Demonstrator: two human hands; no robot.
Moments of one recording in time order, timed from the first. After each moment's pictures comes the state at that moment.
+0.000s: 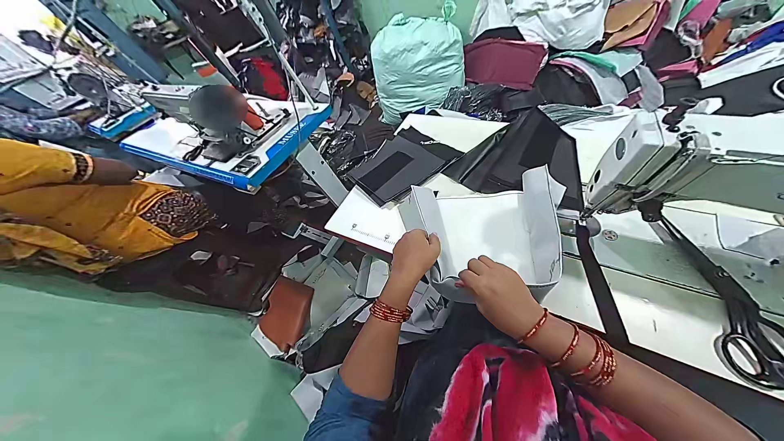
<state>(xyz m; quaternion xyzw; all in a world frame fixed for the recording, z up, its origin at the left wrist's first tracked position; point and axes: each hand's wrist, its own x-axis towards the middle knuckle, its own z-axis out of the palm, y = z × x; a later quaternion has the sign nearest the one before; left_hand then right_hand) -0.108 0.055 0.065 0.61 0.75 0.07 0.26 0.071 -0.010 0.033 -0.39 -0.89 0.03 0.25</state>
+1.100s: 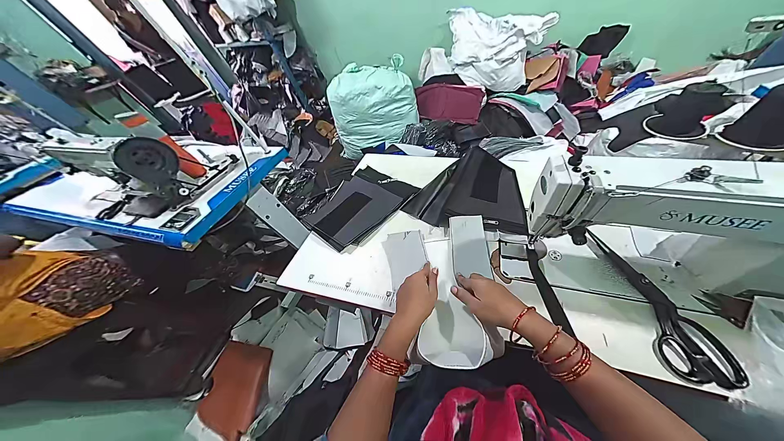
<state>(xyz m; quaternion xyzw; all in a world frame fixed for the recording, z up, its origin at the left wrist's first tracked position) -0.052 0.070 0.038 0.67 0.65 0.08 0.35 0.131 0.047 0.044 -0.57 -0.71 0.40 0.04</state>
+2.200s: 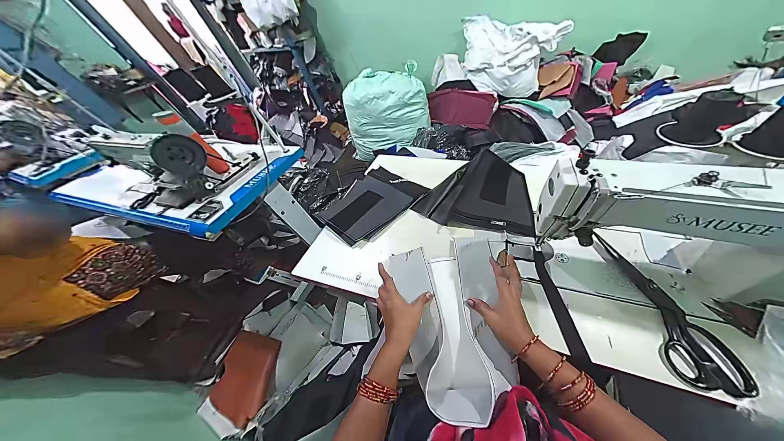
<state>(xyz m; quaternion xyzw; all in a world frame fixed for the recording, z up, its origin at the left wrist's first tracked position) -0.085 0.022 0.000 0.51 0.72 0.38 0.28 0.129 0.006 -0.024 -0.59 -0.63 0.22 0.44</state>
